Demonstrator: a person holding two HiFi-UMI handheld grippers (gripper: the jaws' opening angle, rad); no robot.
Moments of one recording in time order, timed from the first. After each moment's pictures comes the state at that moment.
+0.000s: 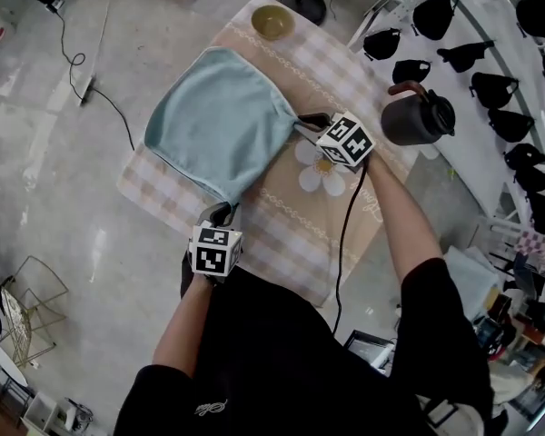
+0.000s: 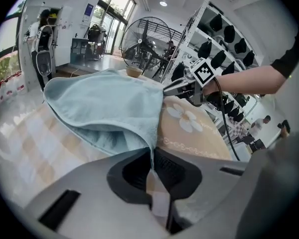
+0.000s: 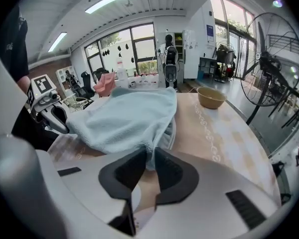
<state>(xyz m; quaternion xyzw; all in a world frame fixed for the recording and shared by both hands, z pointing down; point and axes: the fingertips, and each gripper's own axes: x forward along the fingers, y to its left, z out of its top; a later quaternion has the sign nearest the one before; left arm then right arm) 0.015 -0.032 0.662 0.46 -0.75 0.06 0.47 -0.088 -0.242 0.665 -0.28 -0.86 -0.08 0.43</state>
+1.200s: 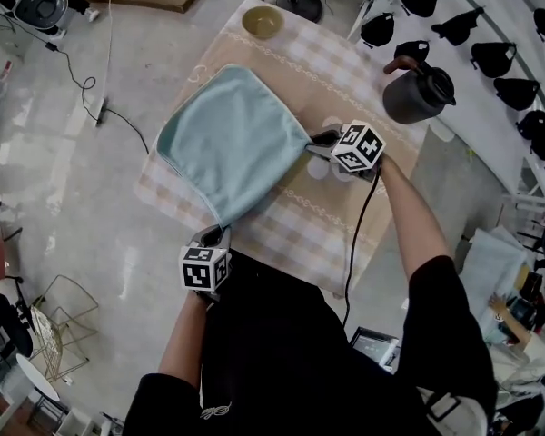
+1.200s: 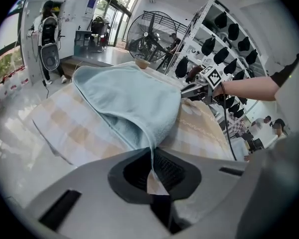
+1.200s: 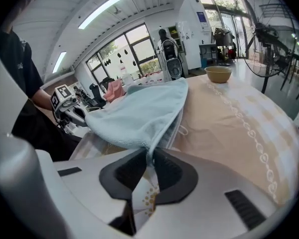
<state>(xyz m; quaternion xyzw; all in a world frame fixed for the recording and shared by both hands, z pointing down) 0.043 0.051 0.665 0.44 -0.73 0.07 0.51 -0.008 -0.221 0.677 -0.33 -0.83 0.02 0.45</state>
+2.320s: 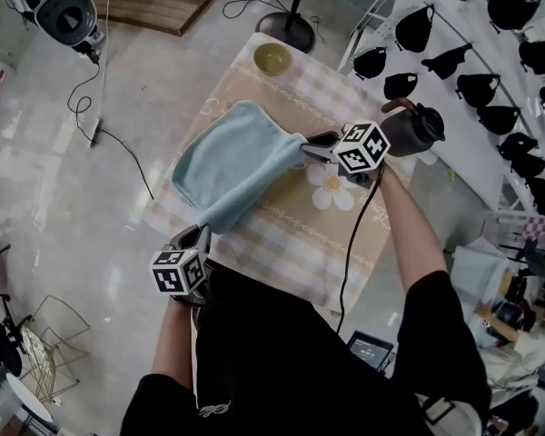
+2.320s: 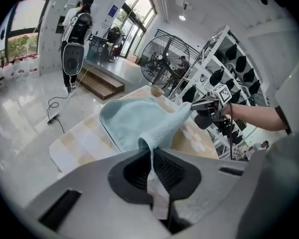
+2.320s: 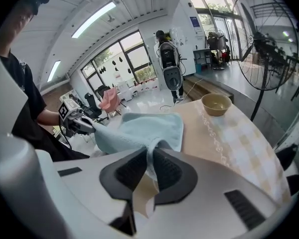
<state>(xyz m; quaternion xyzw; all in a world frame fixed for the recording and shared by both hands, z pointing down) -0.077 0.074 0.604 0.43 -0.77 -0.04 0.48 -0.101 -0.214 0.579 -0.30 -0.85 0.05 0.44</state>
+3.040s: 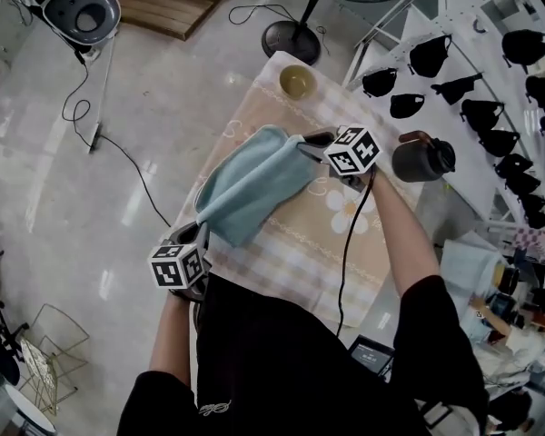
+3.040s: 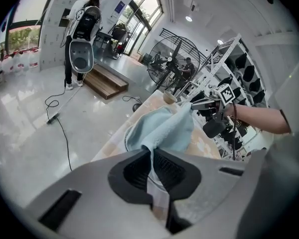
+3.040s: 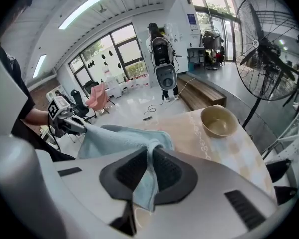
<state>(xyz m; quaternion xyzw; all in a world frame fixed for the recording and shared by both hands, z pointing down) -0.191 0.092 0.620 0.43 -0.76 -0.06 0.50 -0.219 -0.197 0.591 -0.24 -0.85 0.02 0.46</state>
